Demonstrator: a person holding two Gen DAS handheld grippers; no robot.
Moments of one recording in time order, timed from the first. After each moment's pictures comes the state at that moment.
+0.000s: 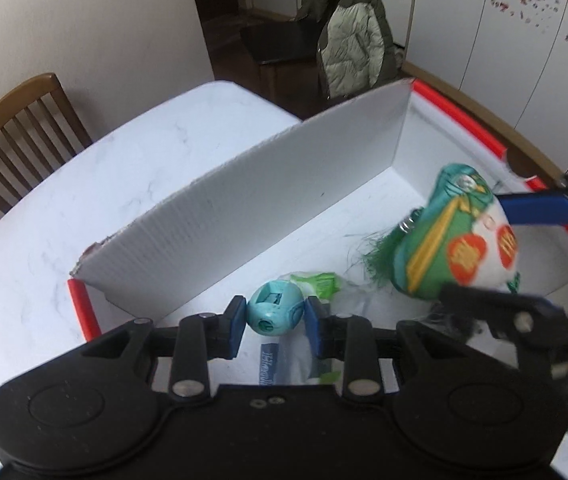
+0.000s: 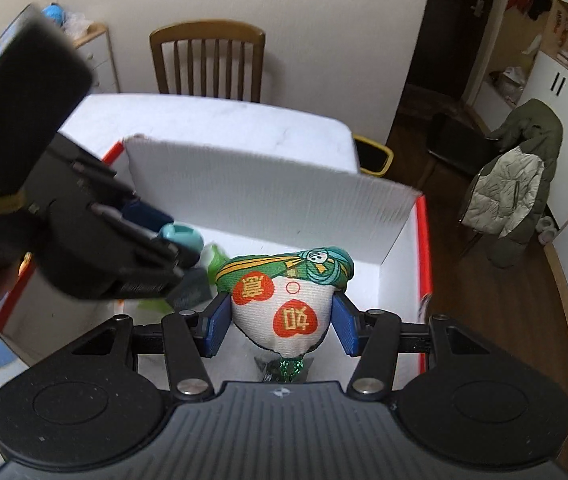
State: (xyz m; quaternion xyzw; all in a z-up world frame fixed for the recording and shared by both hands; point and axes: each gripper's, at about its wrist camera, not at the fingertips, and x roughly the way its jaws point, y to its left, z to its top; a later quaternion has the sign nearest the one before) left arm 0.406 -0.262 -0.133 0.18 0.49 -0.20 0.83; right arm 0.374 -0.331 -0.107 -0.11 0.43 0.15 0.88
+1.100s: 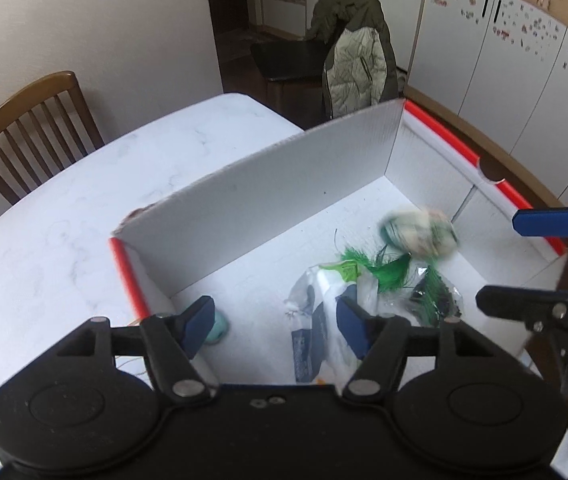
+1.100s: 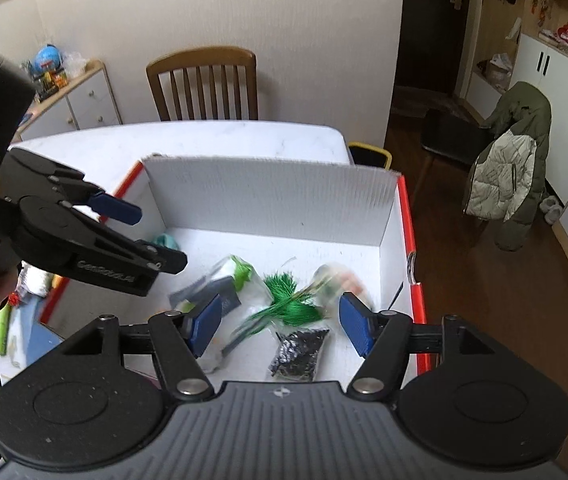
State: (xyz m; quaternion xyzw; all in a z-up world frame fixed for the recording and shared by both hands) left arm 0.367 -0.231 -0.097 0.14 0.46 -0.20 0.85; right arm 0.334 -0.355 -0.082 -0.04 0.41 0.15 0.90
